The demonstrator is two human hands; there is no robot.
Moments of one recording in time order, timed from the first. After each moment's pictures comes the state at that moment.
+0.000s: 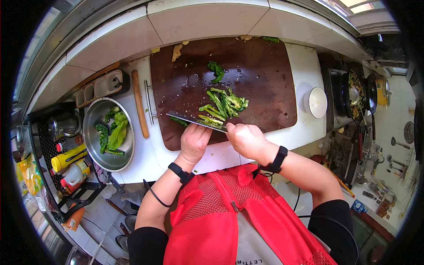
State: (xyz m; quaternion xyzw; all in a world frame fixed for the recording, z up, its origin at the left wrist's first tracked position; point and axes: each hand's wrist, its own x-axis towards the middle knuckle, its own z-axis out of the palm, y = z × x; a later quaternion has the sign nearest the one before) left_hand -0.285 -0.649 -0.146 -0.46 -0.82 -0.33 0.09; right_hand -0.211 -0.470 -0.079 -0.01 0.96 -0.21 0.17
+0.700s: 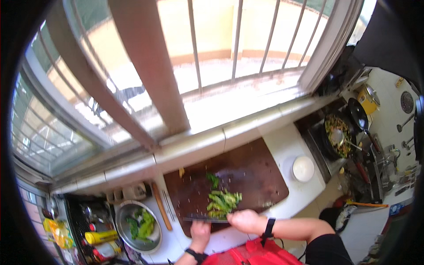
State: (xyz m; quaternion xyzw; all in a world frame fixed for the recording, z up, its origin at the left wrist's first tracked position) left_hand -0.286 -0.668 -0.142 -0.42 -0.86 -0.28 0.07; right_hand -0.208 -0.458 -0.065 -0.07 0.95 -0.23 0.18
